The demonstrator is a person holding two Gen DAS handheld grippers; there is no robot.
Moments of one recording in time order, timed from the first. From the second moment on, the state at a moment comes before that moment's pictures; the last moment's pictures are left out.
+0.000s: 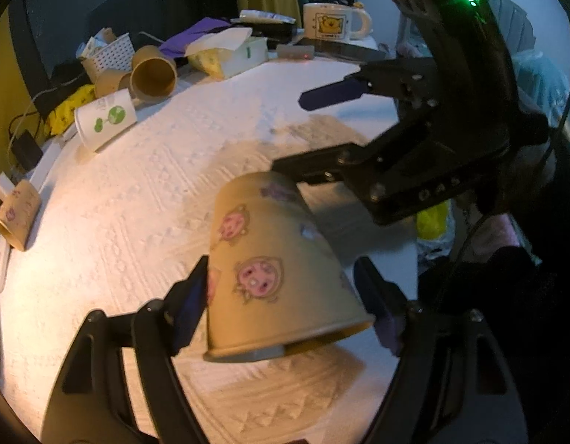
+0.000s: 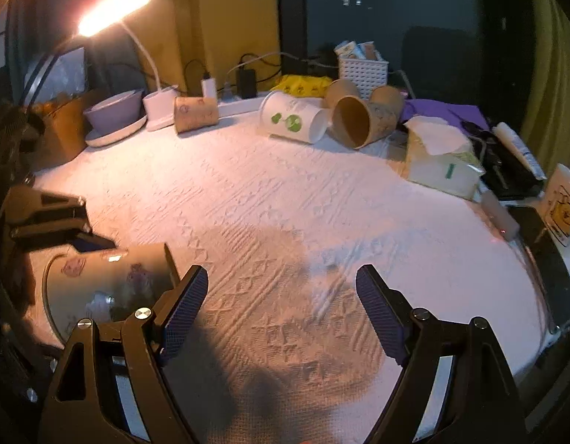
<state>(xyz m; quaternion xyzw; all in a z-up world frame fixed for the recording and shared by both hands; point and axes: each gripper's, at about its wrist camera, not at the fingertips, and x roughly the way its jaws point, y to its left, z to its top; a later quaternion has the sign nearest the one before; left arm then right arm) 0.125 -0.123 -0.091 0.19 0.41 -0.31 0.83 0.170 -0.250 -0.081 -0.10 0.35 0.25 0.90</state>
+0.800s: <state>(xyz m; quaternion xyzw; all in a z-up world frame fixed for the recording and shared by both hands) 0.066 0.006 -0.080 0.06 0.42 -0.16 0.89 0.110 -0.195 -0.076 -0.22 0.36 0.36 0.83</state>
